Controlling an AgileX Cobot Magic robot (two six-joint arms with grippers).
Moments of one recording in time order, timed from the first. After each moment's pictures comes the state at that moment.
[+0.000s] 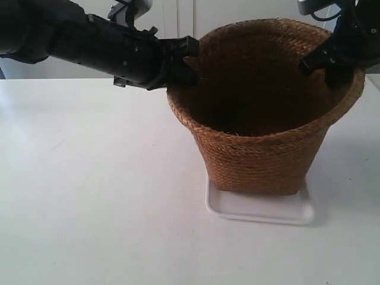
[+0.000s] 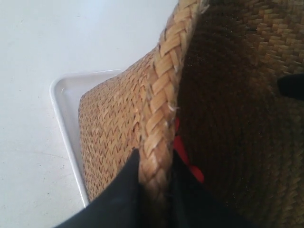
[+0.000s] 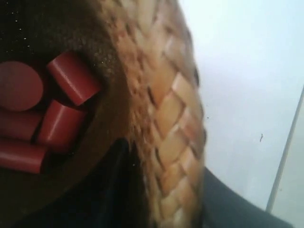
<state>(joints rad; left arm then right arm) -0.41 1.69 -1.37 -0.97 0.56 0.46 0.05 1.67 -1.59 -0.18 1.18 -0.14</state>
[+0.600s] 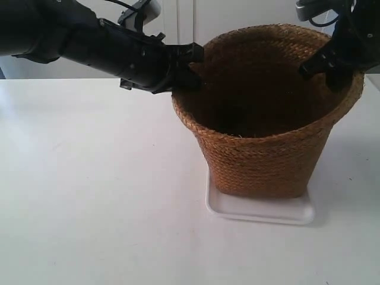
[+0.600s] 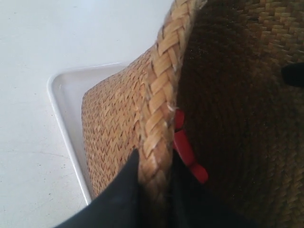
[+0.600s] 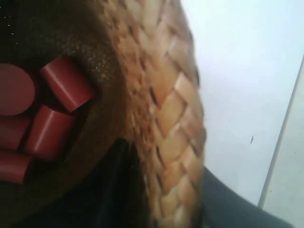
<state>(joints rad) -0.41 1.75 -1.42 -0.94 0.60 0.46 0.05 1.70 -1.59 -0.22 1.16 -0.14</state>
